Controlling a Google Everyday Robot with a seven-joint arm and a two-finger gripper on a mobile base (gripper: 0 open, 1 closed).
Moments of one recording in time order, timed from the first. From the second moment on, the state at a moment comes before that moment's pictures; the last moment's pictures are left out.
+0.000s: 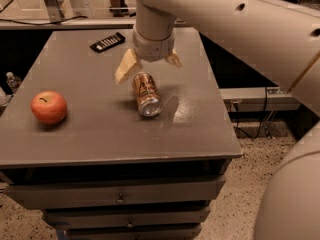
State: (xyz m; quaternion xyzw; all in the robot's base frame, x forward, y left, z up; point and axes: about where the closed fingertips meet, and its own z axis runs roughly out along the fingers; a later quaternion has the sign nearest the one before) arm 0.618 0.017 0.873 -0.21 0.97 0.03 0.13
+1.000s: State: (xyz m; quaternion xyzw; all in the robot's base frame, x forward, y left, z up) arm 0.607 0.041 0.851 -0.19 0.98 0.01 0.10
